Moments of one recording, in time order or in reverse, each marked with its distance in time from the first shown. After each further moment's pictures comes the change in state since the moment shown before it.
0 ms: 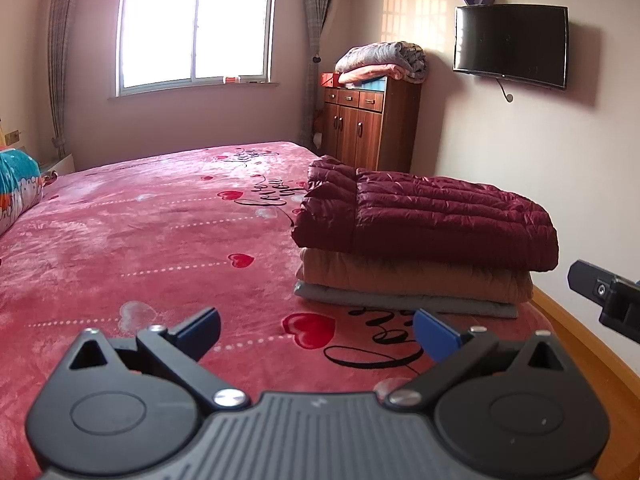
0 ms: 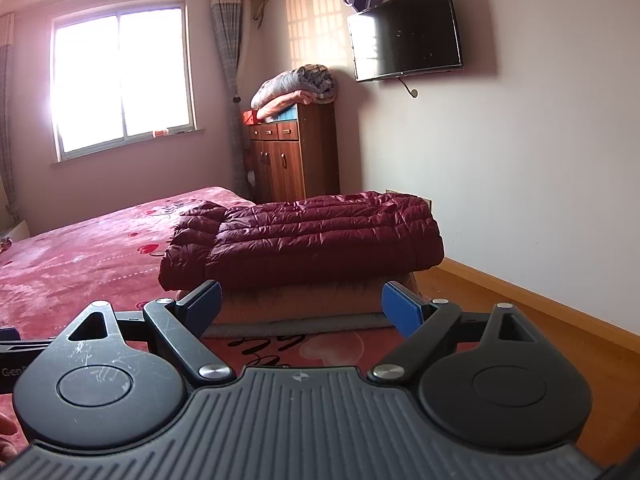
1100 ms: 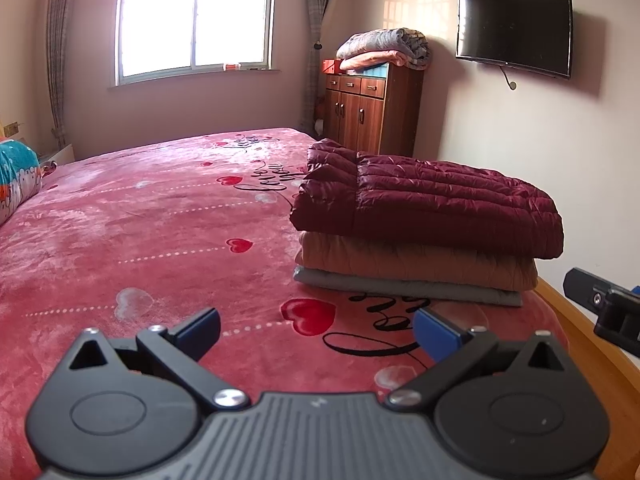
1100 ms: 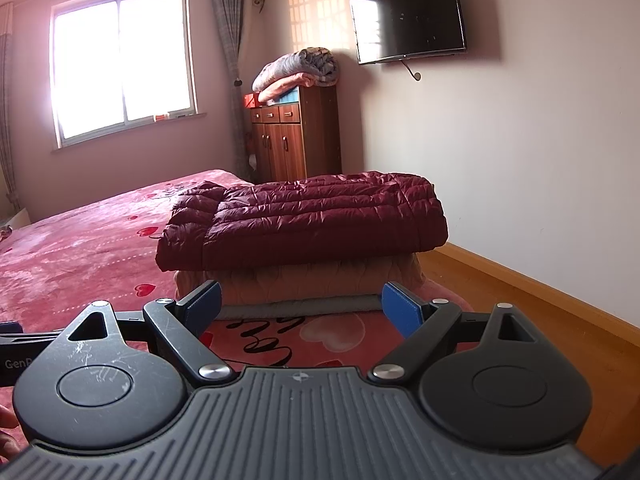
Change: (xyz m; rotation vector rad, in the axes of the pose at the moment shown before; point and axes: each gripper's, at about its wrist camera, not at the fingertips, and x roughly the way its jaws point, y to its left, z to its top) left arm 0.011 -0.001 -0.006 -0.001 0.039 0.003; right arm 0.014 -0.007 -0.003 -0.004 0.057 0.014
